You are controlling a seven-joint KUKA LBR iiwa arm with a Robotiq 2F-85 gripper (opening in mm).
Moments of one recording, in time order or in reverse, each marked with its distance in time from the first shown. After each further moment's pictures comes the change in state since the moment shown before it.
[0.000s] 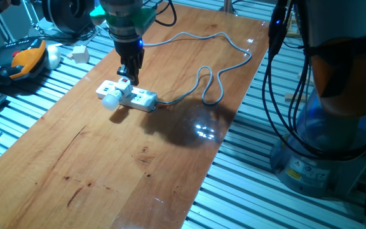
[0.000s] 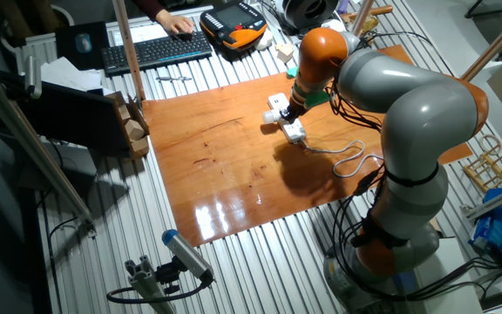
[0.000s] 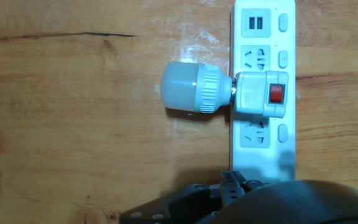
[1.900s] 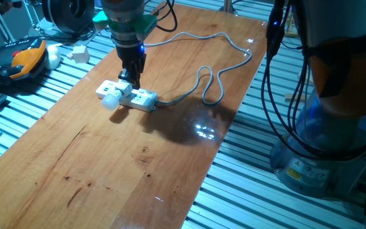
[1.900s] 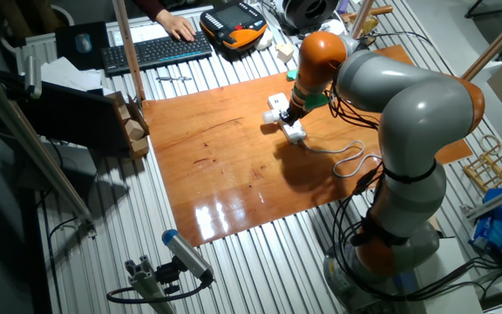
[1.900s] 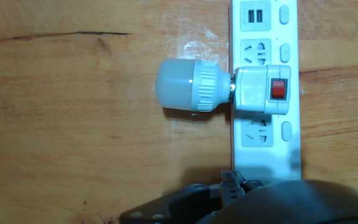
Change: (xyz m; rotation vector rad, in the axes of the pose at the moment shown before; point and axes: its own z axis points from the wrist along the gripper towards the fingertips) arm 0.002 -0.004 0.018 -0.010 0.015 0.031
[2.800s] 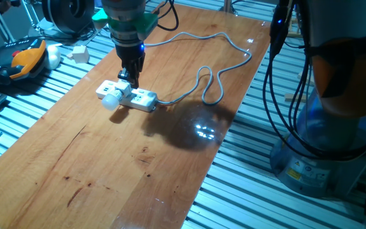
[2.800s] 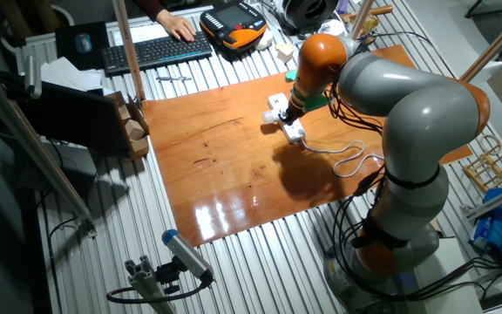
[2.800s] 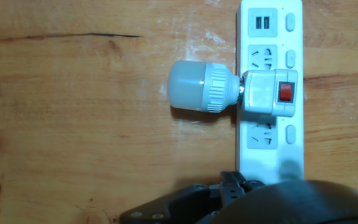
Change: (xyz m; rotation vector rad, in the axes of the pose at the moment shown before) arm 0.001 0.008 -0.014 0.026 -0.038 -0.046
